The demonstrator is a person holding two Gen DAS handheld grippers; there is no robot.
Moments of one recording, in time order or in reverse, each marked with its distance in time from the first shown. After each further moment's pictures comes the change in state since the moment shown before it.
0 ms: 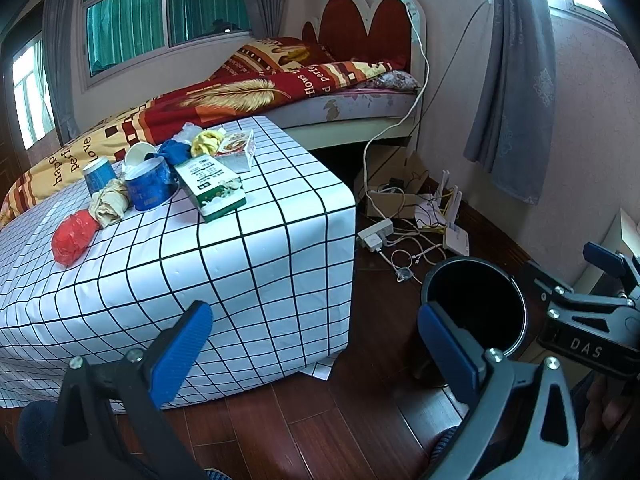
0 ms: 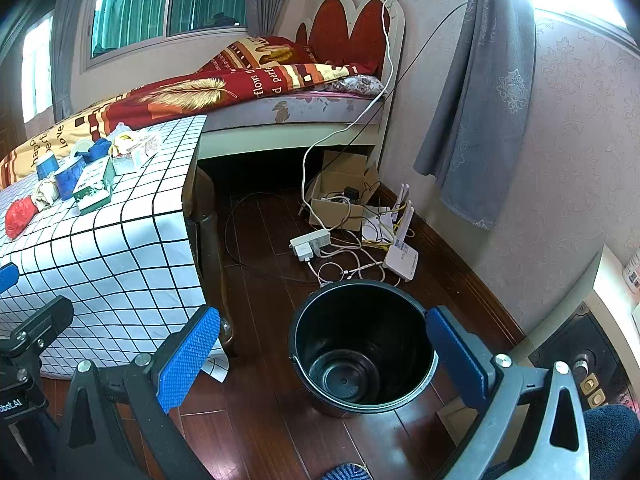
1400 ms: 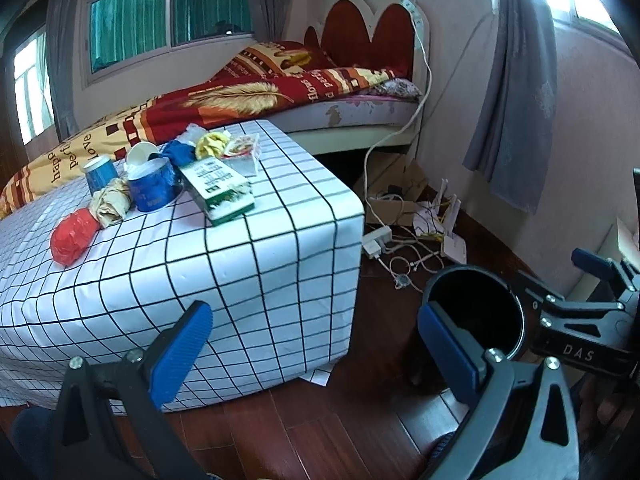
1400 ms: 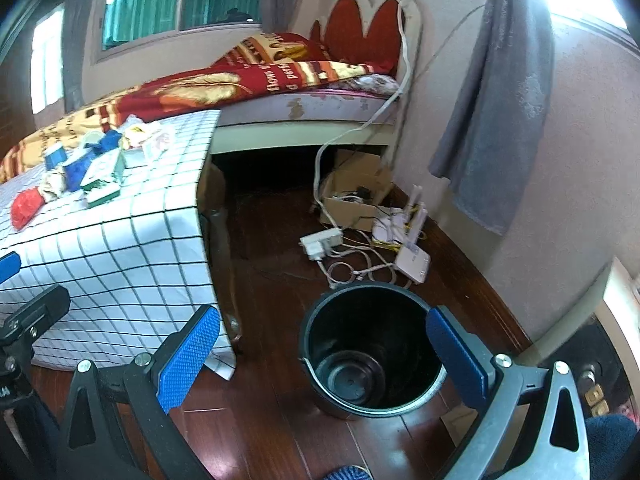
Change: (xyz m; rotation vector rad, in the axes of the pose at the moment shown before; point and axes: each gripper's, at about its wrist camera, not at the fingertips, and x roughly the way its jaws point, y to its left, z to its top) left arm -0.001 0.017 0.003 -0.039 -0.019 -0.028; right arm 0.006 0.014 0.002 -0.035 0.005 0.059
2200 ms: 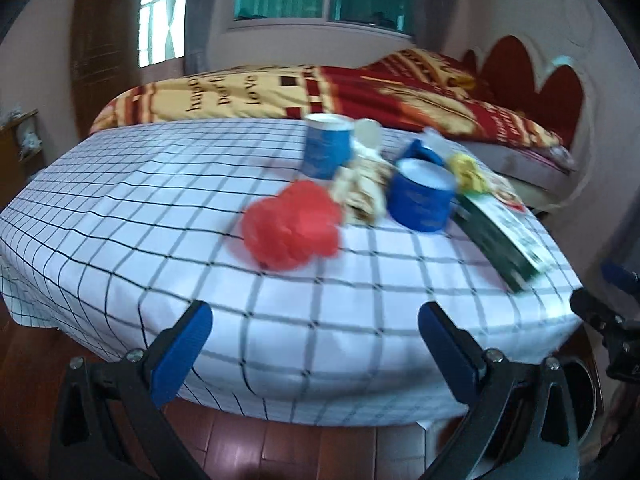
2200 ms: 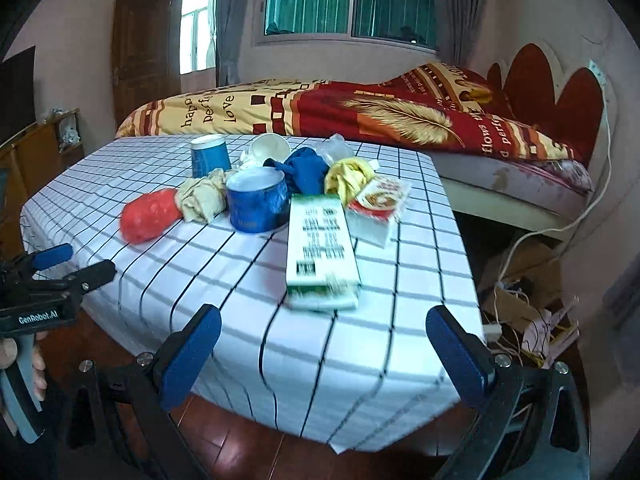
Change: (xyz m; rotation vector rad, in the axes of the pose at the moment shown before) left arm 0.032 0.237 0.012 -0.356 -0.002 0.345; right arm 0.067 0.224 0.103 -0.332 -0.075 0.459
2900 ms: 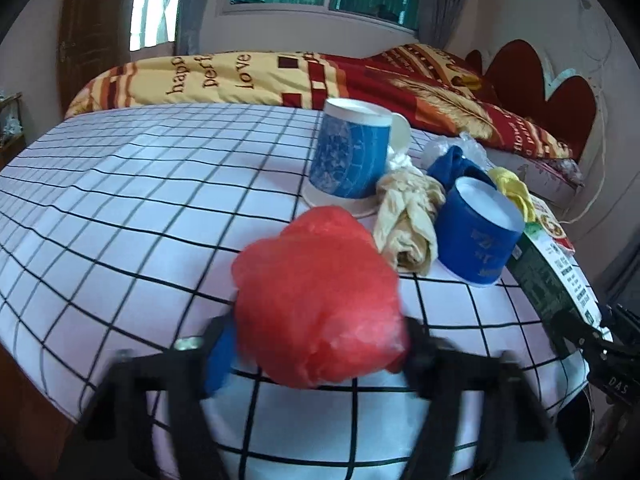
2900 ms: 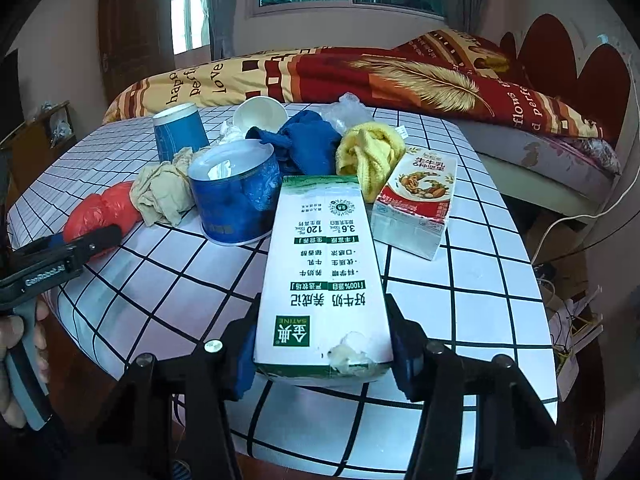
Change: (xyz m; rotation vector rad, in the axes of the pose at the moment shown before) left arm 0.069 0.016 0.028 -0.023 0.038 -0.090; right arm 0.086 0.003 0.021 0.032 0.110 0.025
